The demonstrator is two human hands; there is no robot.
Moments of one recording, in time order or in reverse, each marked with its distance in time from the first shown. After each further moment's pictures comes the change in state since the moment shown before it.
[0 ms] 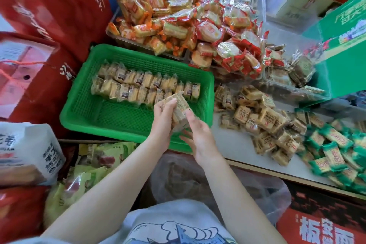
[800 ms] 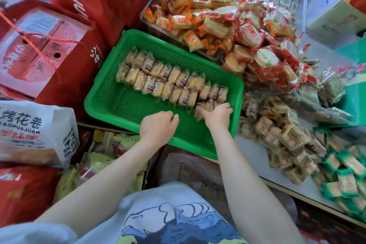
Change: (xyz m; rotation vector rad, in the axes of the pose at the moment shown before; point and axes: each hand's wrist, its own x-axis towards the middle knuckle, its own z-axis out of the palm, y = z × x) left_hand 0.033 0.003 -0.095 1.588 0.108 0.400; right_hand 0.103 -0.022 0.047 -1.131 0.413 -0.058
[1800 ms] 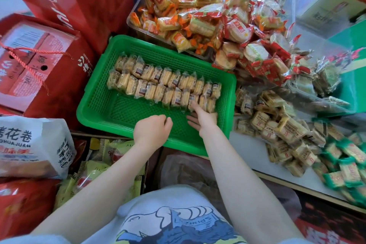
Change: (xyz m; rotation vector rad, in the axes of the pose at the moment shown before) left_hand 0.001 0.002 0.003 0.092 -0.009 0.015; right_hand 0.001 0.008 0.019 1.103 -0.278 0.334
